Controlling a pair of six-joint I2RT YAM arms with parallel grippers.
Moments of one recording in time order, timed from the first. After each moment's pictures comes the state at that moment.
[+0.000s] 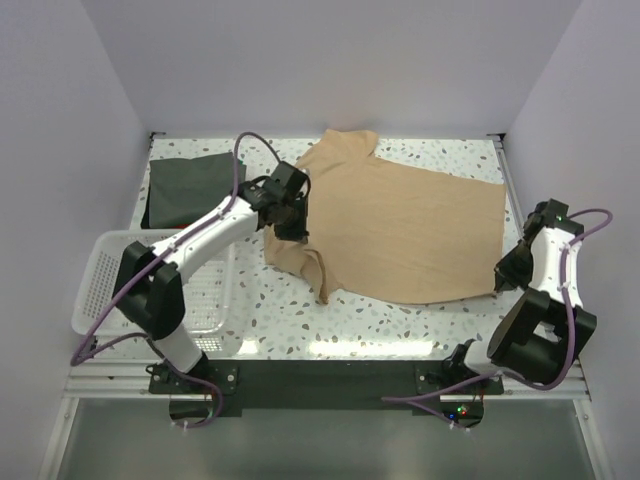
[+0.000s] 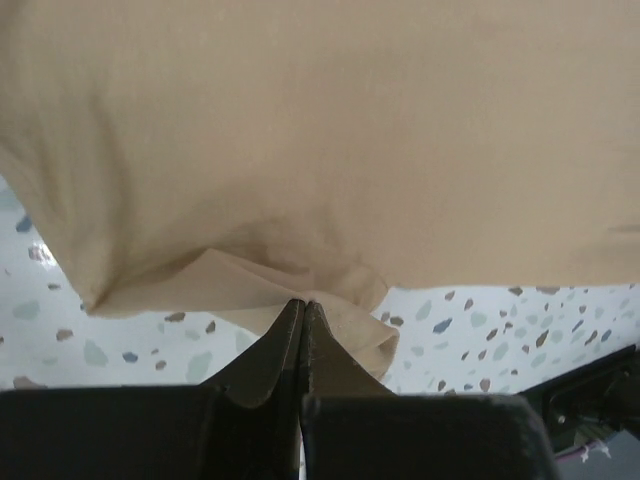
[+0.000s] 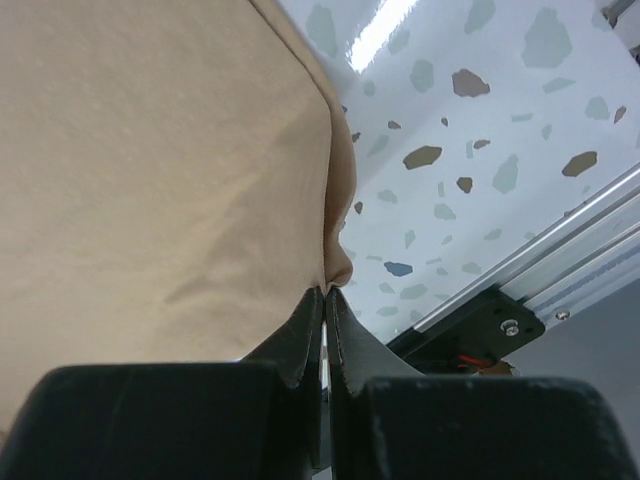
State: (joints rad) left arm -0.61 1.65 1.35 -0.75 0.05 -0.56; right arm -0.50 1.35 1.04 -1.12 0.12 0.42
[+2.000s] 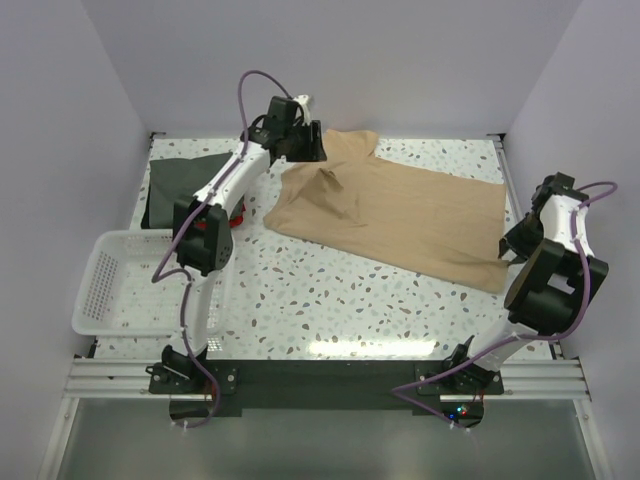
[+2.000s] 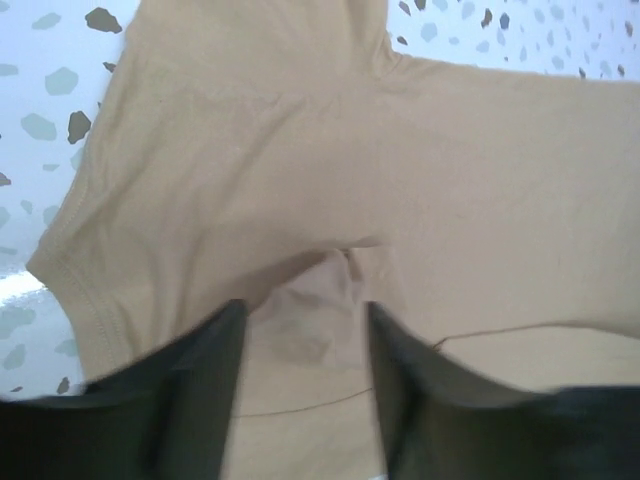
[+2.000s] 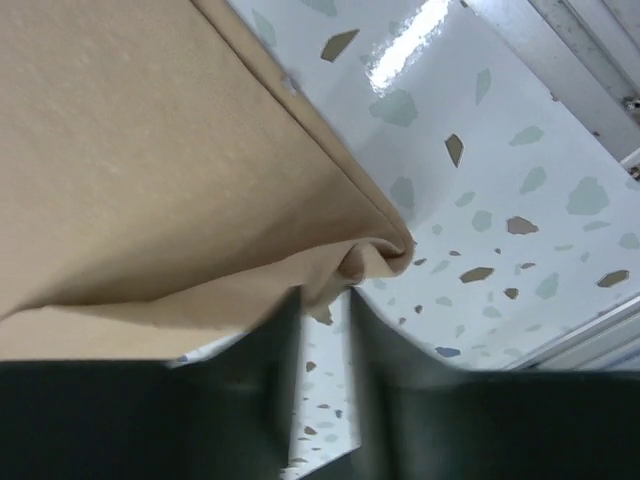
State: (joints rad) left arm -0.39 2.27 2.16 -0.58 0.22 -0.33; right arm -0.50 1.68 1.31 -1.04 0.09 0.42
